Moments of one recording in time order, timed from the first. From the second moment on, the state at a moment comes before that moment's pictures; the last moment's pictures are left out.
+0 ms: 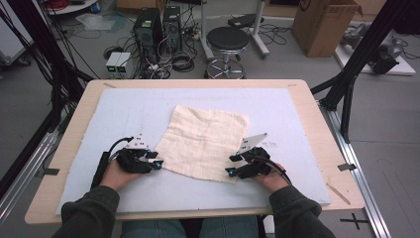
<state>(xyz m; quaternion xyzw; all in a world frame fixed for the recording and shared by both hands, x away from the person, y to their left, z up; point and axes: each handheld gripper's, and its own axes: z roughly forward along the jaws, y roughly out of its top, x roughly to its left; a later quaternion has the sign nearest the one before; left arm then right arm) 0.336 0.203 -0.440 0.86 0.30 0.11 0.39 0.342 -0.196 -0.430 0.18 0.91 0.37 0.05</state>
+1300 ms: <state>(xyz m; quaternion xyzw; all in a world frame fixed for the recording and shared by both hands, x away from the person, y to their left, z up) 0.268 0.197 -0.426 0.85 0.27 0.11 0.43 0.330 -0.212 -0.420 0.14 0.91 0.40 0.02</state>
